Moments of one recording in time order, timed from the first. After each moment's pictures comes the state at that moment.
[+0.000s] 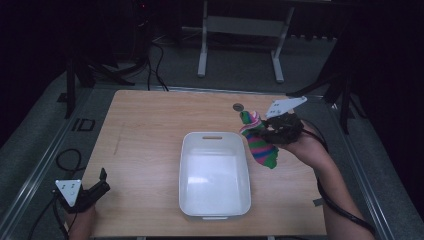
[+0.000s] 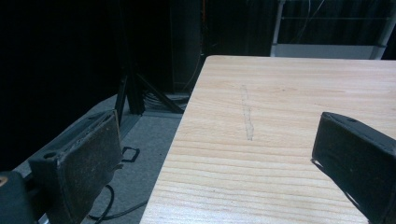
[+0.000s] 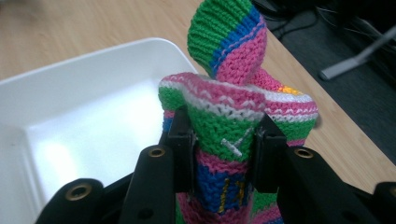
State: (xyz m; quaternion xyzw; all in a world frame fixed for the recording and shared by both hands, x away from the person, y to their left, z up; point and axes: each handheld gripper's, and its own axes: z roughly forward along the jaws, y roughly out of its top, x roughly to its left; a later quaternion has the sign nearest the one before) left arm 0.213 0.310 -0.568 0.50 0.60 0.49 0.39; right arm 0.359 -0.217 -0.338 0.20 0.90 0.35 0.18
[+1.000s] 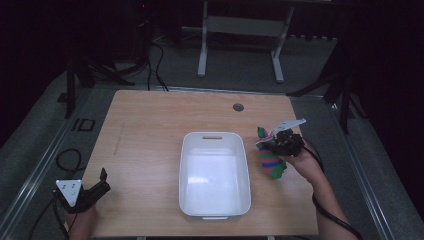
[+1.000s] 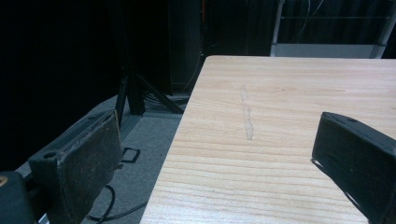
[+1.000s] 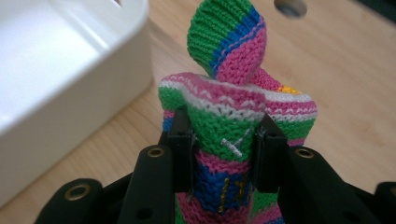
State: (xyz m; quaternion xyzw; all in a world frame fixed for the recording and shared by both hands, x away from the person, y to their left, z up) left arm 0.213 0.309 -0.568 0.50 0.60 0.49 0.39; right arm 0.401 -0.275 -0.463 0.33 0.88 0.30 0.17
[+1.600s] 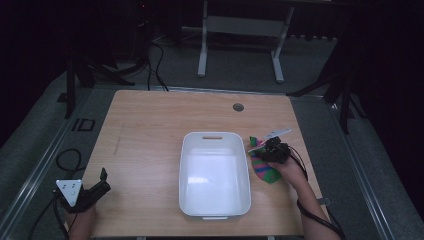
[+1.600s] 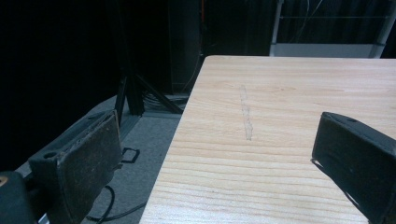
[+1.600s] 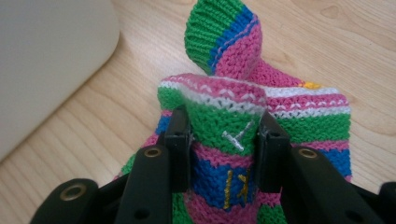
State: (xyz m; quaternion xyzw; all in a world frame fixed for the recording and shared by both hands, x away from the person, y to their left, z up) left arm 0.213 0.309 -0.568 0.50 0.60 0.49 0.39; right arm 0.418 -0.263 -0.533 0.39 0.86 0.28 0.14
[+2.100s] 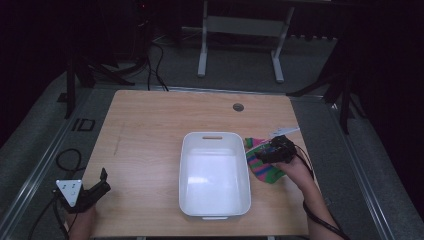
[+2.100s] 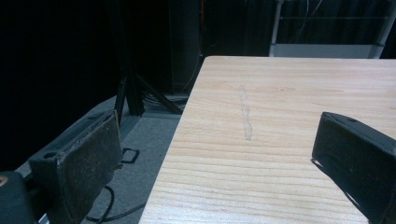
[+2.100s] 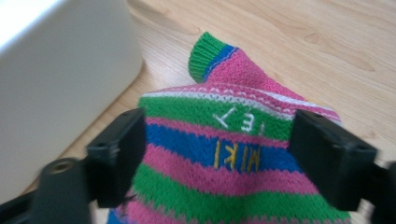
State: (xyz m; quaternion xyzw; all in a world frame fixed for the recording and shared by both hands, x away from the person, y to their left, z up) left arm 0.213 0.309 -0.568 0.50 0.60 0.49 0.39; right arm 0.403 -0.273 -0.503 0.39 0.85 0.32 0.14
